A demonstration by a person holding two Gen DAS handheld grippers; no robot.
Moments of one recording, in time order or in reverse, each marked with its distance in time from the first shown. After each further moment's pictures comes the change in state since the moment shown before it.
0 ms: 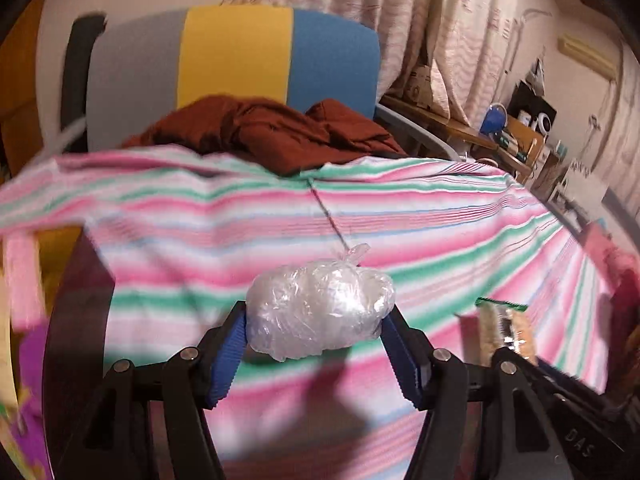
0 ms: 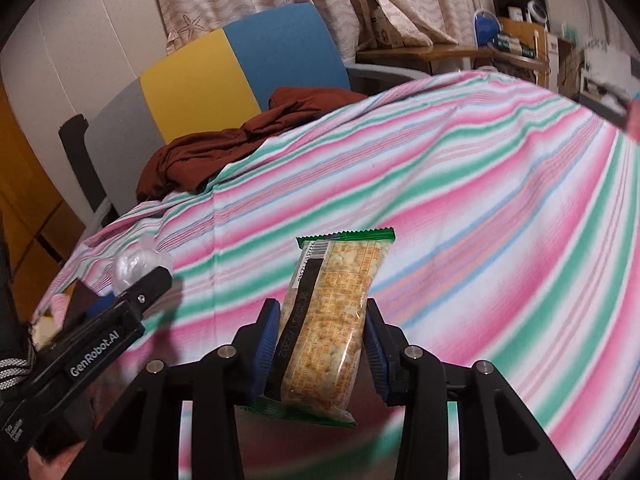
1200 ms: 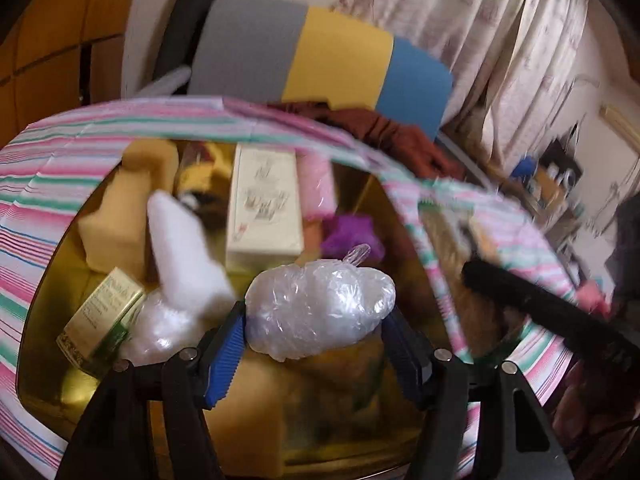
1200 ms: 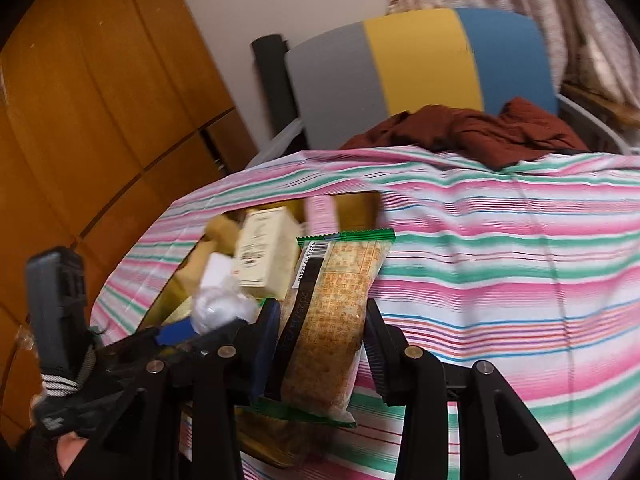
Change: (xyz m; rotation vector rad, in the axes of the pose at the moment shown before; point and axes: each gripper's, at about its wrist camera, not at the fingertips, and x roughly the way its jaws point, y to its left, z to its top) left arm -0.162 0.188 -0.081 -0.200 0.040 0.041; right arm -0.072 0.226 -0.071 -0.426 0.117 0.480
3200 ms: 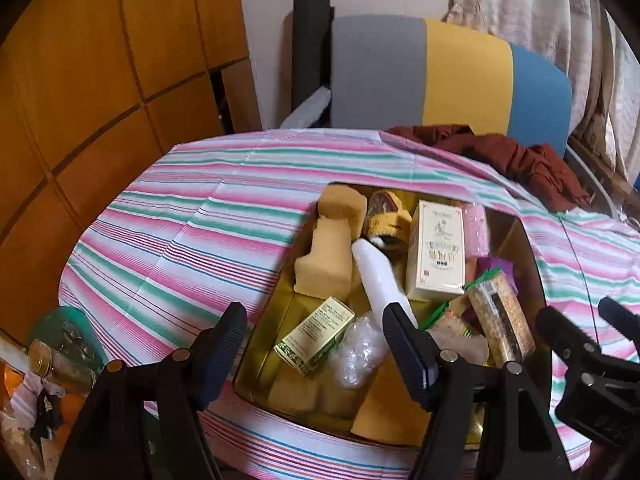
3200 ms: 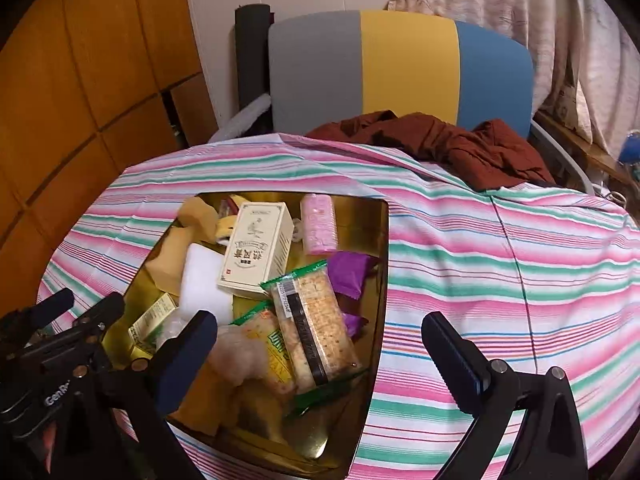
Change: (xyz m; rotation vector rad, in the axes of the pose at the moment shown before) left arm -0.081 0.020 0.028 -0.088 -0.072 0.558; right arm 0.017 0.061 0.023 -0.085 0.095 -0.275
